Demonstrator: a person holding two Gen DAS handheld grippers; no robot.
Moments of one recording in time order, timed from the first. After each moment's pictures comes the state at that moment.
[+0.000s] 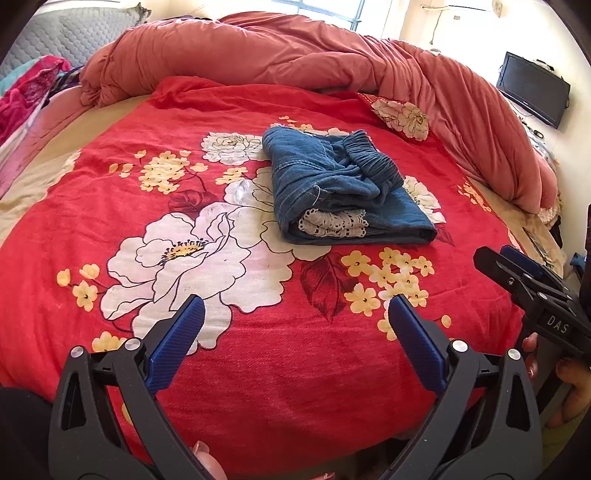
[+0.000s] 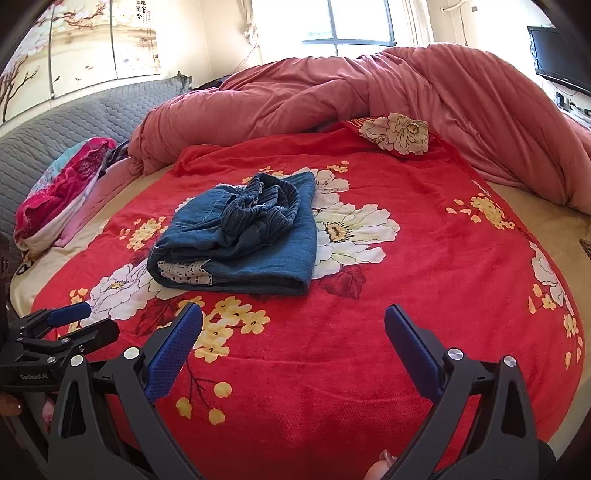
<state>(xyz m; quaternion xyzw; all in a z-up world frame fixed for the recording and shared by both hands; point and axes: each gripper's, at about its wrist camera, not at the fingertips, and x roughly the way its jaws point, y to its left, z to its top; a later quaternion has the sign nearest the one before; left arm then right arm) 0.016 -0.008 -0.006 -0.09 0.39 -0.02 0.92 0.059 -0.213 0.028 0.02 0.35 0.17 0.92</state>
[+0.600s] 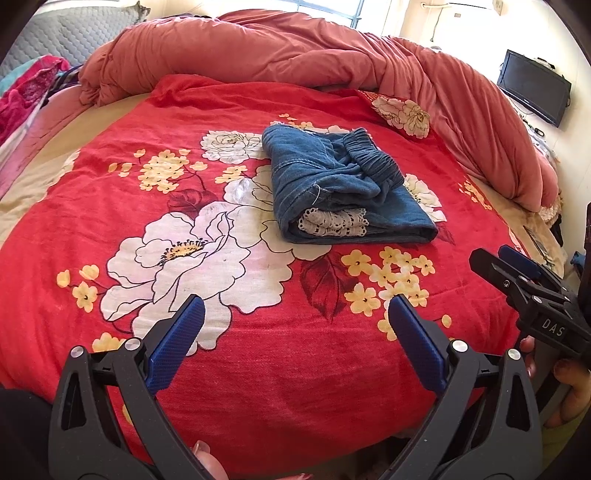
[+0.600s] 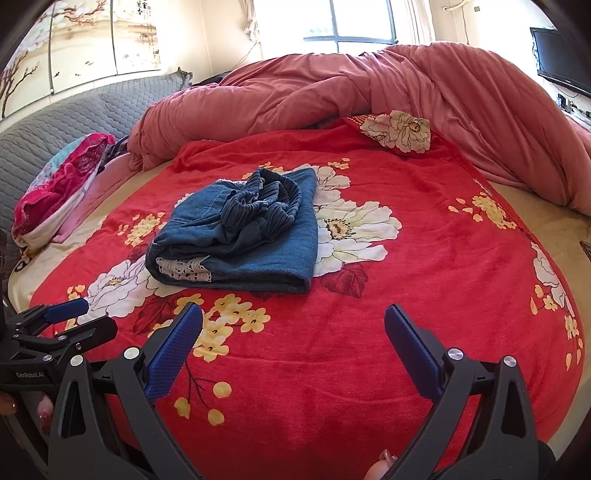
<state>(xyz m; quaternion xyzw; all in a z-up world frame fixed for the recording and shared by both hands) 0.019 -0.009 -0.006 -0.09 0.40 -0.02 0.91 0.060 -0.209 0.027 0.02 0.36 0.17 0.92</state>
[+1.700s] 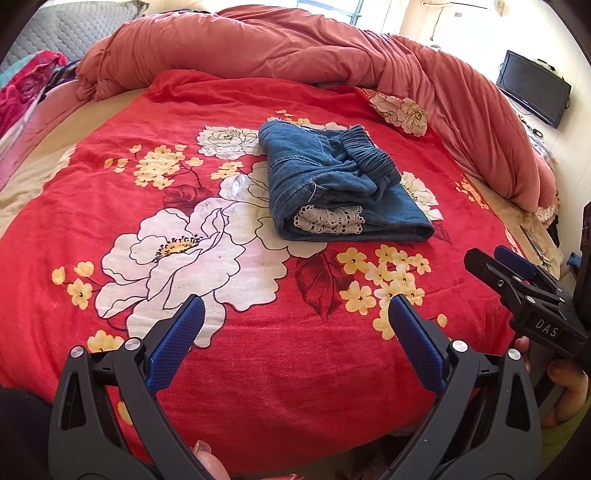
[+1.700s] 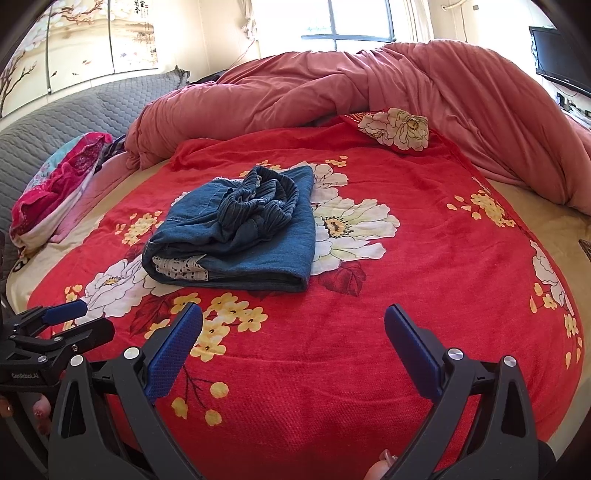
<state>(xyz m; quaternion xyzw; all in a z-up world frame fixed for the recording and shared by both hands) 0.020 -0.009 -0.006 -0.10 0.40 -0.03 0.91 0.063 -0.212 0.025 0.01 0.36 0.17 0.92</state>
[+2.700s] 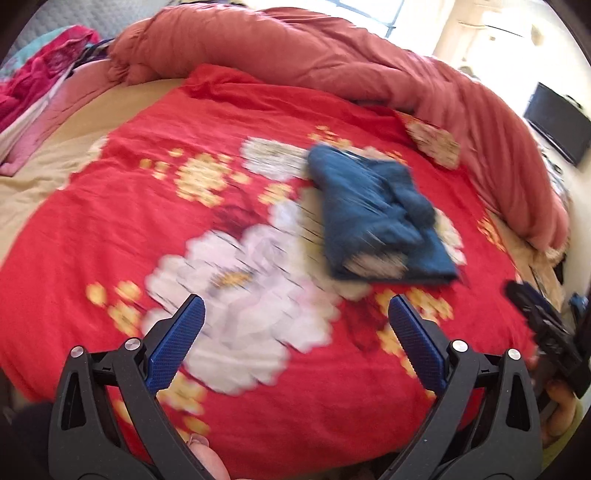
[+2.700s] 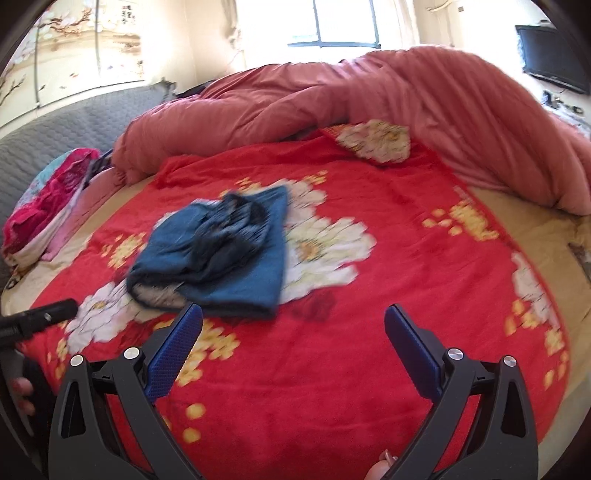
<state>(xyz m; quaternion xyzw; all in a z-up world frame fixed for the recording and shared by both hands) 0.046 0.055 0.019 -0.15 0.41 0.03 0.90 0.083 -0.247 0.045 0.03 0.34 0.13 0.93</state>
